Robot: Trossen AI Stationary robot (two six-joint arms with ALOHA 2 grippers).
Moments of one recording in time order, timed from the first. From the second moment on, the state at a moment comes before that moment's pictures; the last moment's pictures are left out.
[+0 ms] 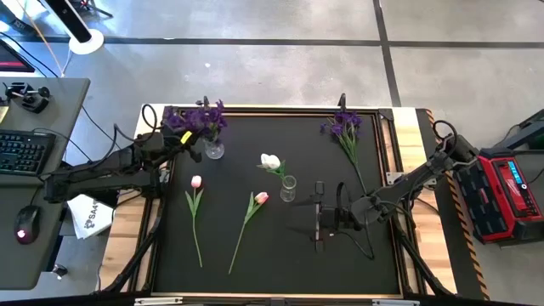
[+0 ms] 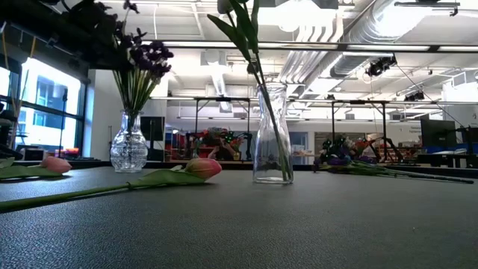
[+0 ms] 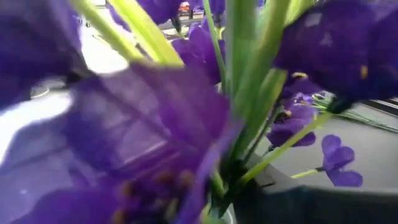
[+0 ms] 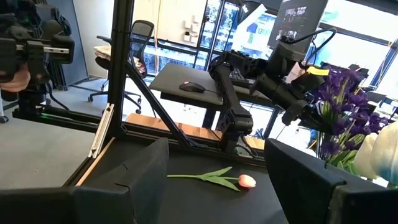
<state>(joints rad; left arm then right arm) 0.28 0.42 0.42 -0.25 -0.56 -0.16 0.55 1.43 0.94 0.47 0.55 -0.22</state>
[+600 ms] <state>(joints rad) 0.31 0.47 0.48 -0.37 -0.56 -0.25 0.51 1.43 0.94 0.44 0.55 -0.16</state>
